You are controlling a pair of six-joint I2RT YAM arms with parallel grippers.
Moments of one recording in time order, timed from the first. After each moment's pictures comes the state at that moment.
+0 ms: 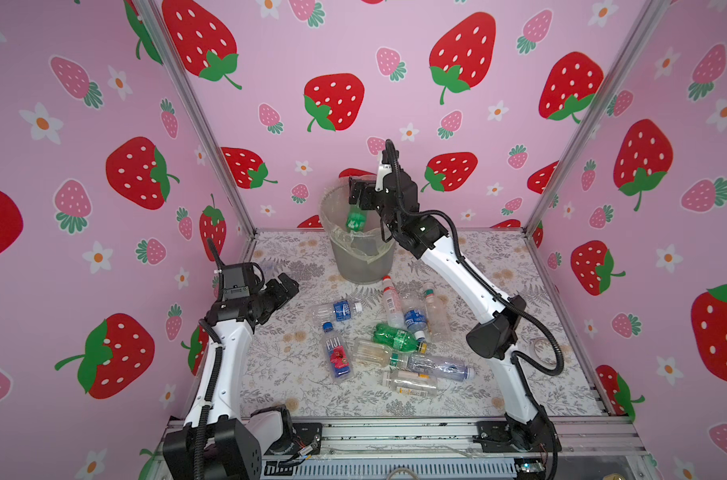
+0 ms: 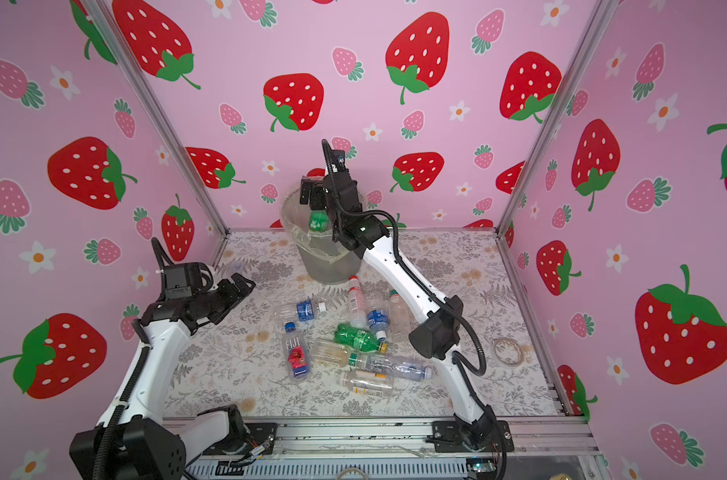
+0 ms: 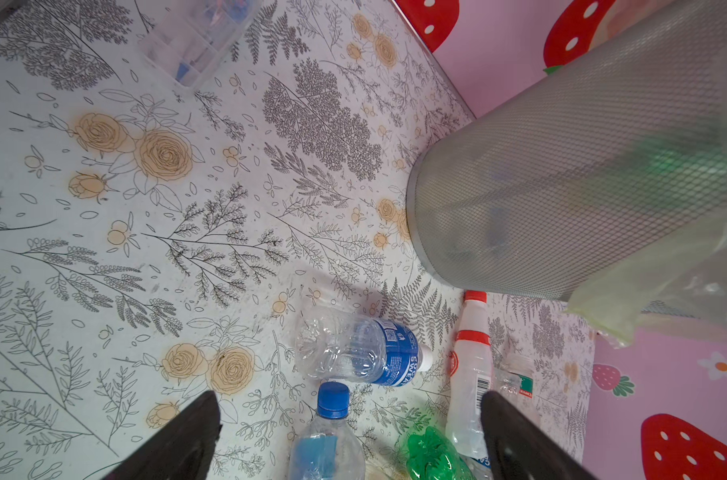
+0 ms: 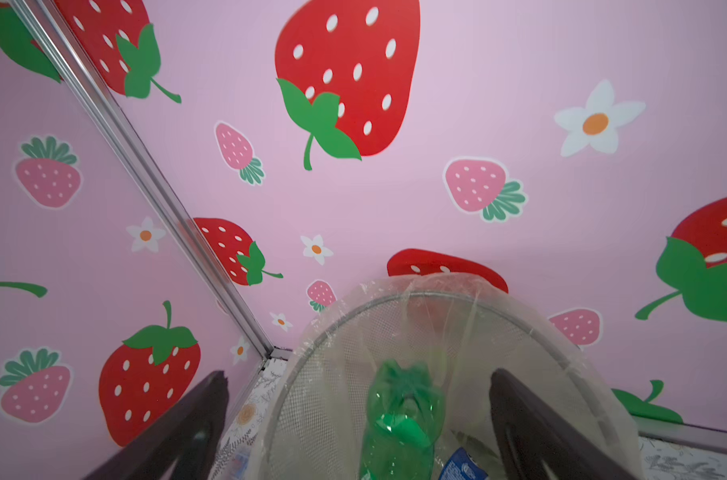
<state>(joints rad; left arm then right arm) 0.23 1.13 0.99 -0.70 0.32 -0.55 0.85 2.20 2.45 -0.33 0.35 0.30</state>
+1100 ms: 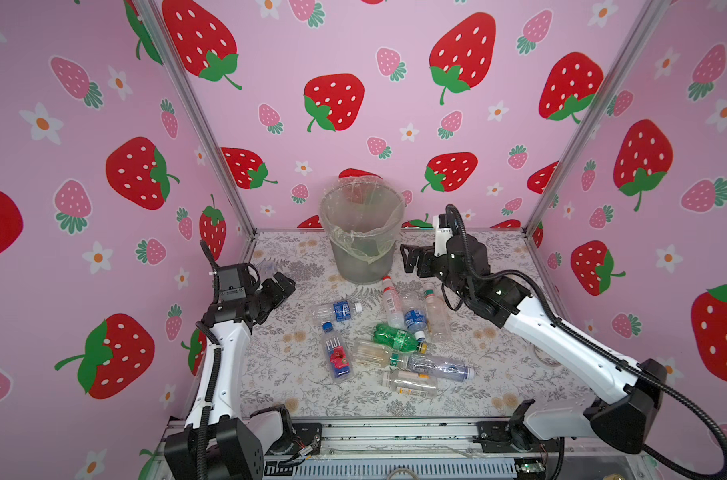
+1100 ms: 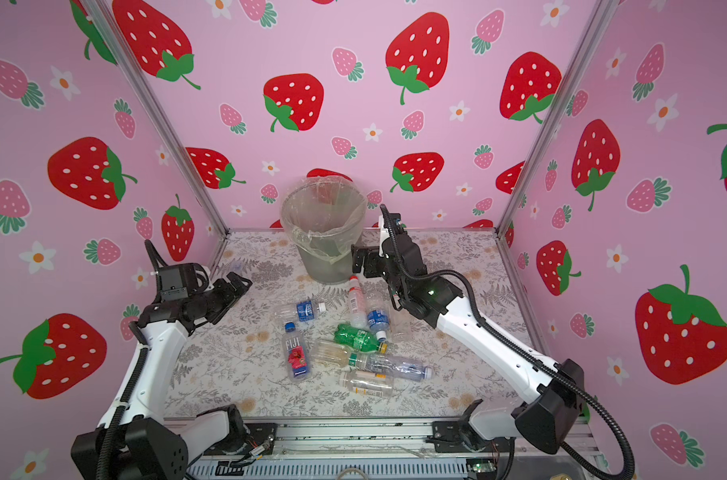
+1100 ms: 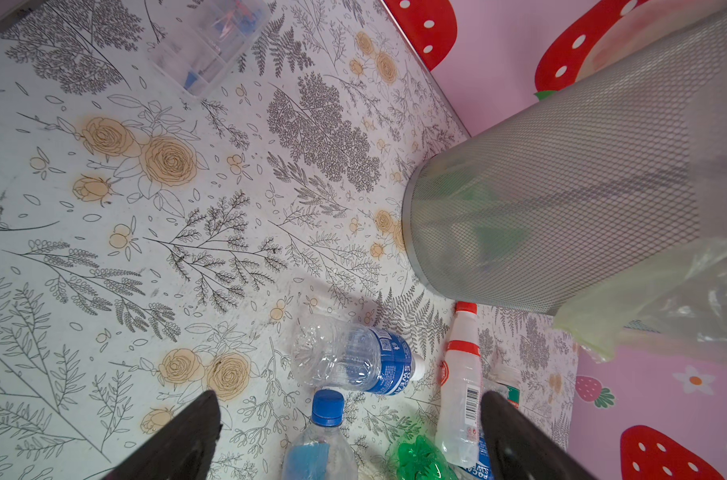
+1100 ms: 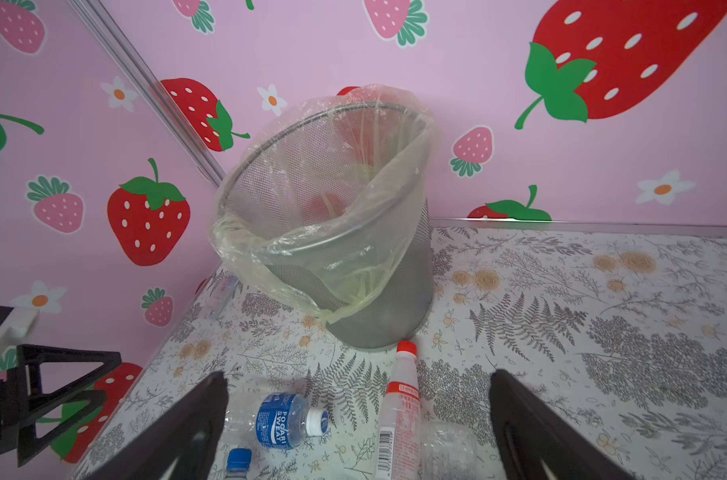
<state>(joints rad) 0.25 1.12 0.98 -0.68 0.35 -0.57 0.84 1.32 1.28 -0.27 0.28 0.41</state>
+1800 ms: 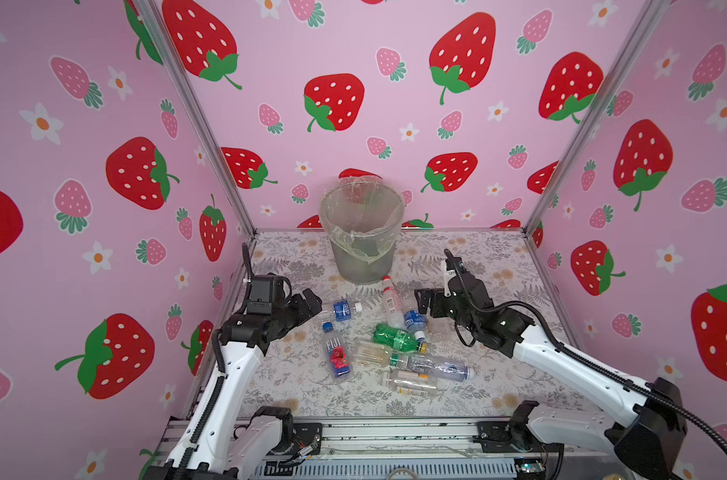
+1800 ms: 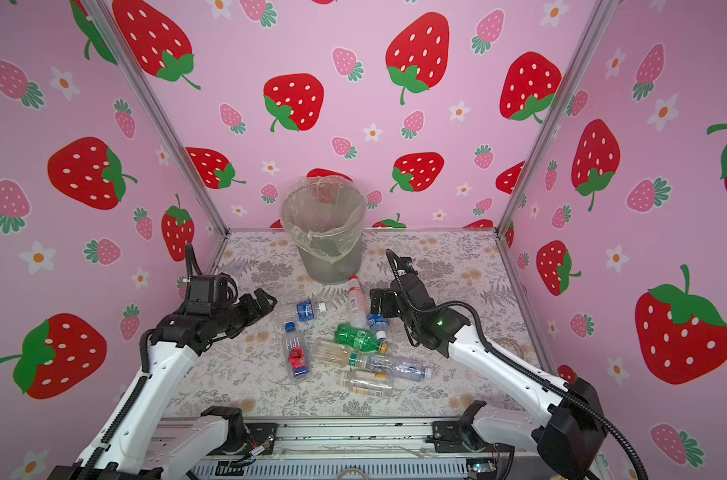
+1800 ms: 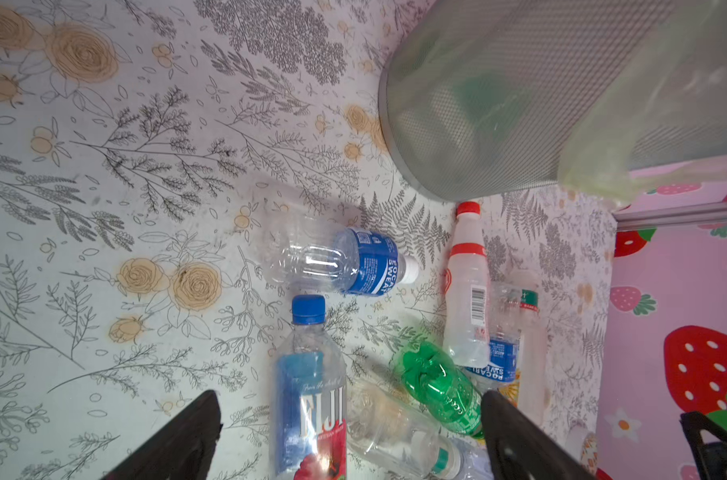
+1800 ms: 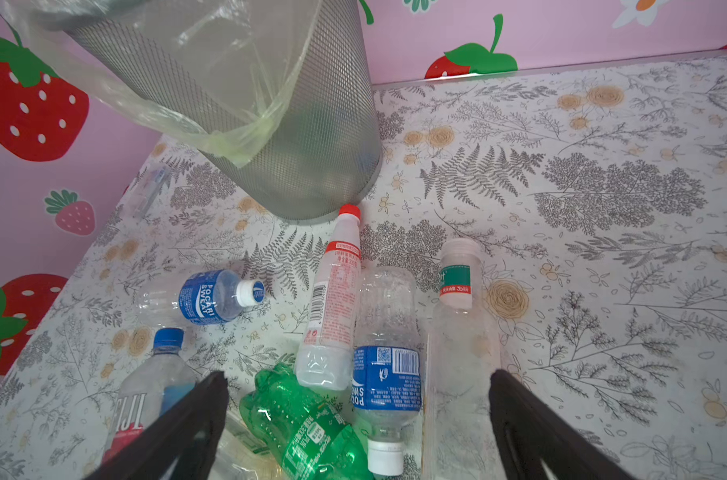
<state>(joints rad) -0.10 0.96 0.94 -0.85 0.16 -0.66 0.84 1.18 0.93 -0.34 0.26 0.49</state>
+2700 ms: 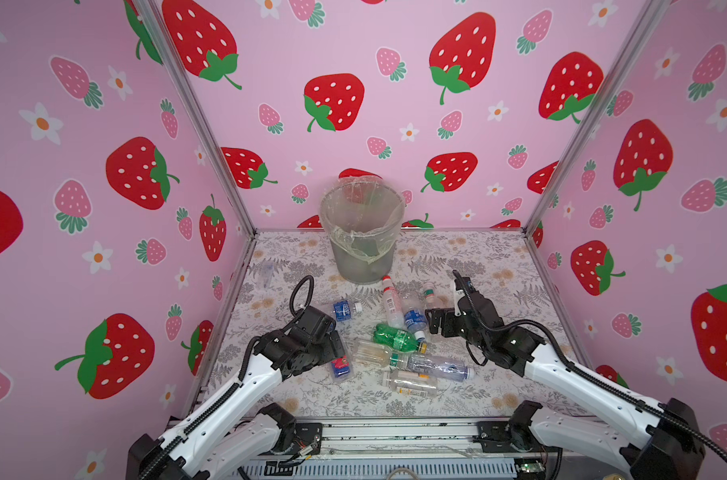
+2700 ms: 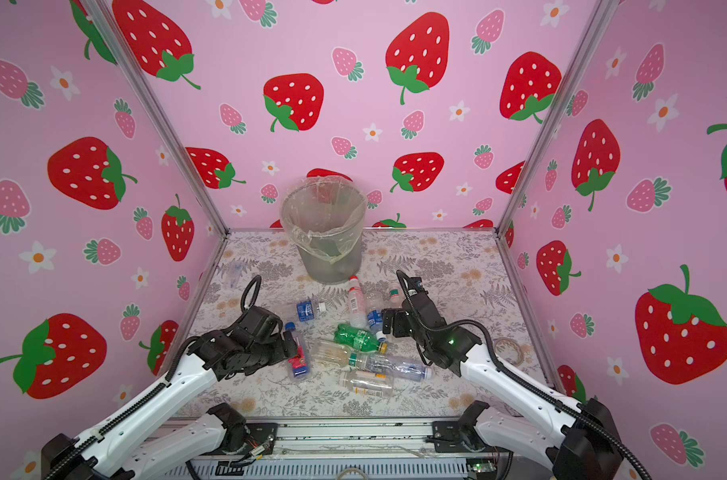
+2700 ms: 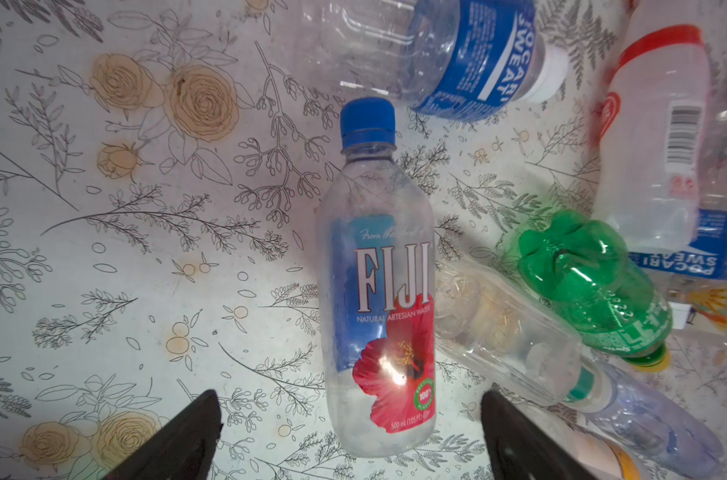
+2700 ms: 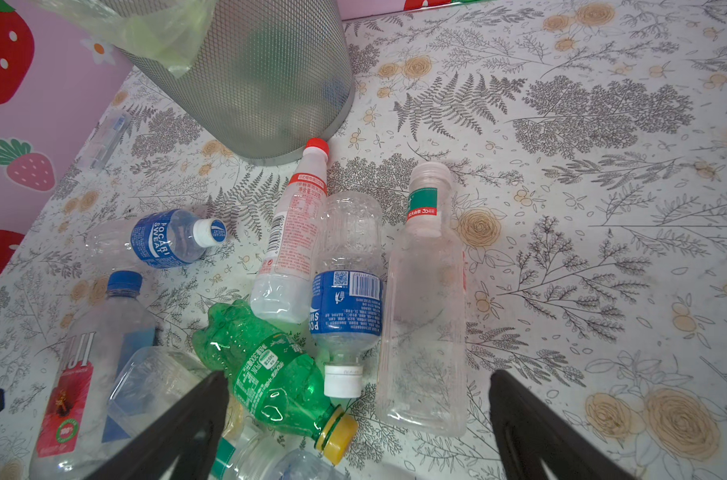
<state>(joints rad) -0.55 0.96 0.74 -0.95 -0.08 -0.89 0.82 1.03 0.73 -0.35 0.23 0.51</state>
